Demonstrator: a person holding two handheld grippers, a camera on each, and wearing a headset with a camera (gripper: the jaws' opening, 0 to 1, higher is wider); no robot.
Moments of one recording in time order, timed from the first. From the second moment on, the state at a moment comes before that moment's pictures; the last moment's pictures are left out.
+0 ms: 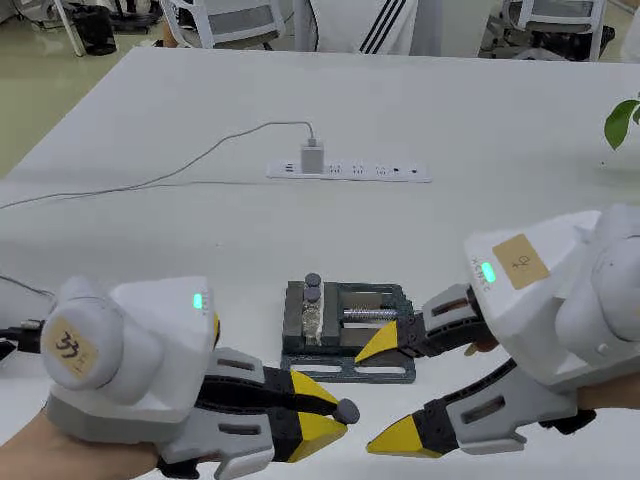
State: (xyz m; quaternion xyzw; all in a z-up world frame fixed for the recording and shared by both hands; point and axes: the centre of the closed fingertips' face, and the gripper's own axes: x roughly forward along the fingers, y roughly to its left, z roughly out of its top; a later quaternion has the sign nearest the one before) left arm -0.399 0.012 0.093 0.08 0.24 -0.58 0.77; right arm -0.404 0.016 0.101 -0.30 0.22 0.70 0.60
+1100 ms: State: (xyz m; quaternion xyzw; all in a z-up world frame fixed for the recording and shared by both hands) left arm -0.396 0.008 0.089 0.10 0.26 -0.59 0.76; right arm -0.408 0.019 0.091 -0.32 0.24 0.71 0.58
